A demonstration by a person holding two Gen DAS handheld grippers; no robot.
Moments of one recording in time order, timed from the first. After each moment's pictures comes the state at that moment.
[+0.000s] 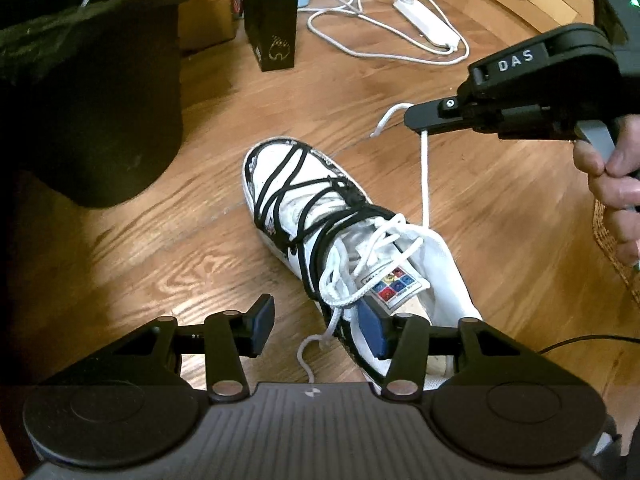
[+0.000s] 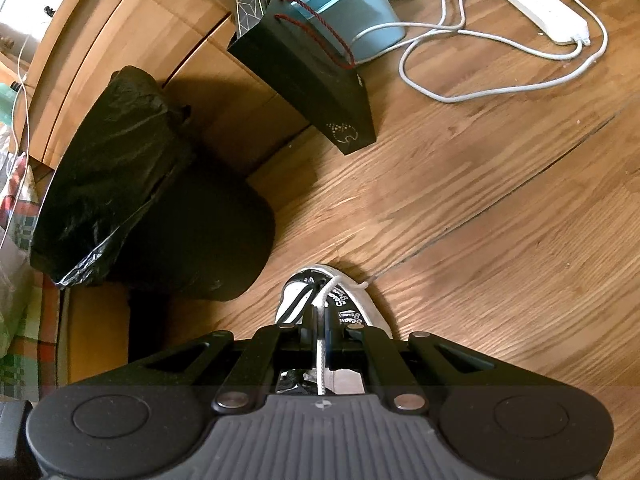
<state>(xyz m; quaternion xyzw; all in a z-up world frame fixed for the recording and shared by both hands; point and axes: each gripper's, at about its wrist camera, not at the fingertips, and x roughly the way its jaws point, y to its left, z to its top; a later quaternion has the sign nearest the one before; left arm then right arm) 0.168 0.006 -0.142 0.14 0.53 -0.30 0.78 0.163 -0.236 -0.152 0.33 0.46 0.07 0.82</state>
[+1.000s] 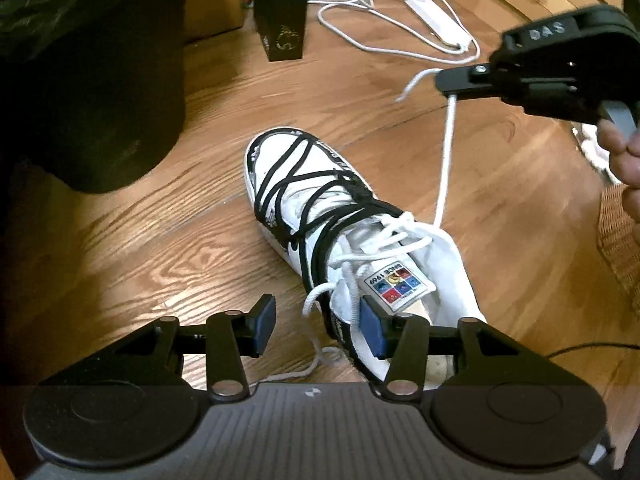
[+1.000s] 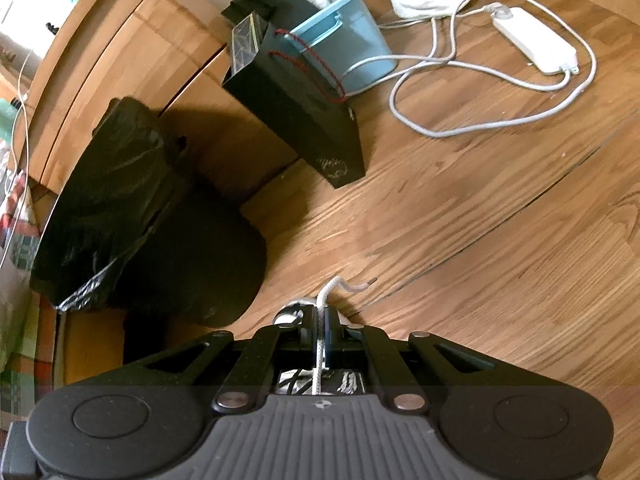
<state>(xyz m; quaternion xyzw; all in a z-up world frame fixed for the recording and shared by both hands) 0.172 0.009 -0.153 0.12 0.55 -0.29 0.78 0.164 -0.252 -0.138 0.32 0.43 0.05 0.84</state>
